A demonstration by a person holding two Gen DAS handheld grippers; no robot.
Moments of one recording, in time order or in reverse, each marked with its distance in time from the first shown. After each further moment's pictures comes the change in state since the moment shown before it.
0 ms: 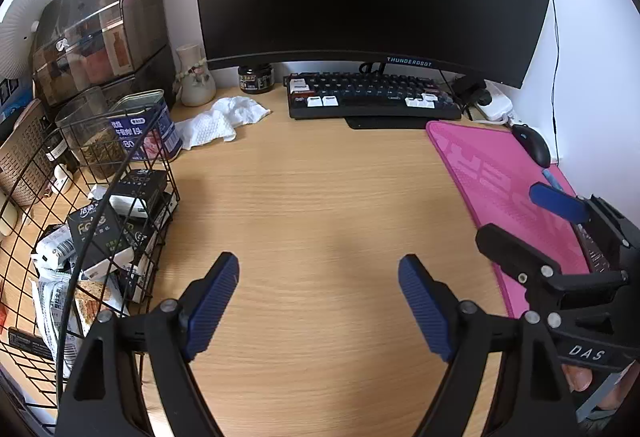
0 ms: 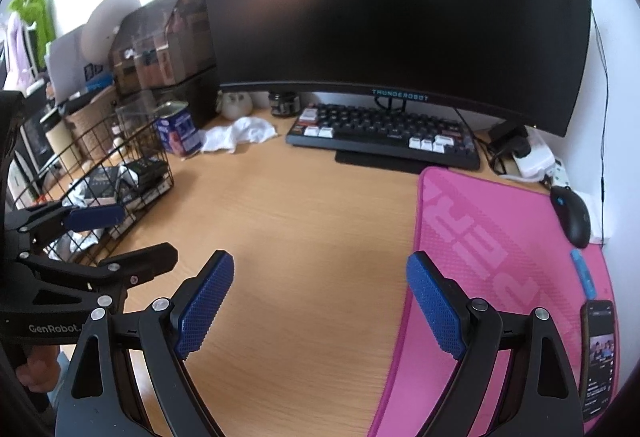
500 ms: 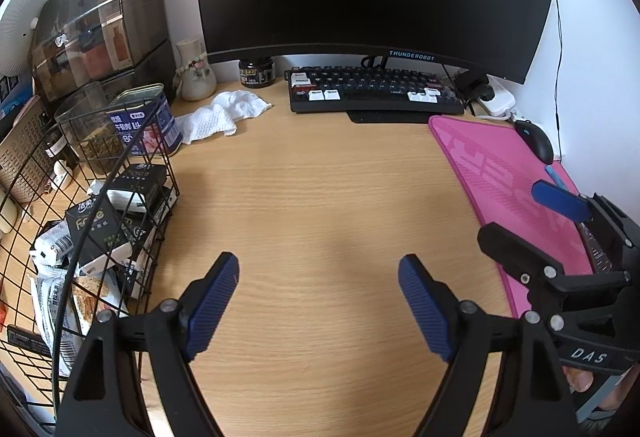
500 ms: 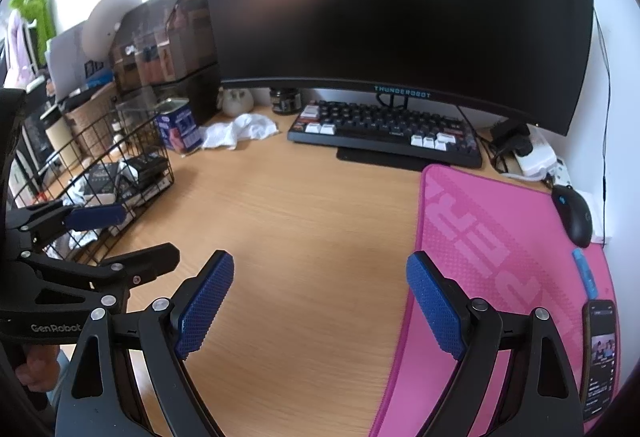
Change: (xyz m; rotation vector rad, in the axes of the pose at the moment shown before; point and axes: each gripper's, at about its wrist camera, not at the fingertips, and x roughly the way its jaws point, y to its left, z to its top) left arm 0.004 0.000 -0.002 -0.003 0.016 0.005; right arm 0.002 0.001 -0.002 -0.002 0.005 0.002
